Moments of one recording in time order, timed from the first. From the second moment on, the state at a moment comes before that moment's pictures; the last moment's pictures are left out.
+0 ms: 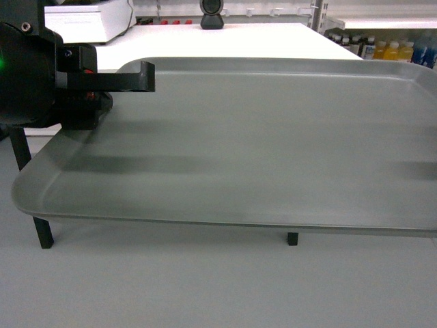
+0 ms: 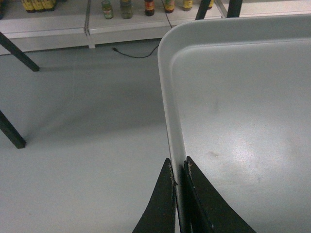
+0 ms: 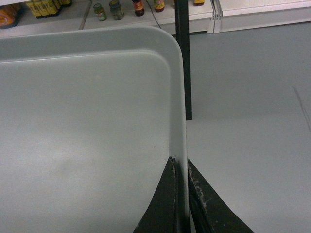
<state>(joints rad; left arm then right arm) -0.36 1.44 0.80 0.17 -0.19 -0.11 0.14 1.36 0.72 0.16 0.05 0.17</state>
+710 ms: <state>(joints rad) -0.35 1.44 0.80 0.17 -0.20 -0.11 0.14 1.36 0.72 0.16 0.05 0.17</state>
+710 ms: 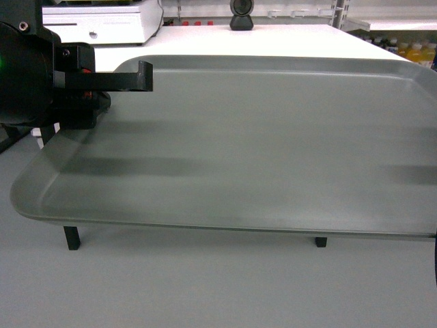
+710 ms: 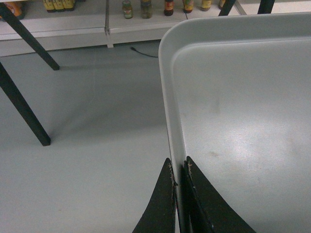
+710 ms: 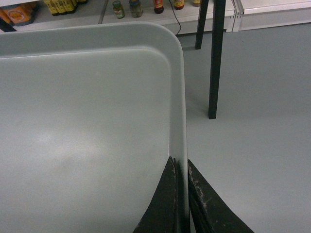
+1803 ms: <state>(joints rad) -0.36 1.44 0.80 0.17 -0.20 -0.11 0.14 1.36 0.72 0.16 0.05 0.17</state>
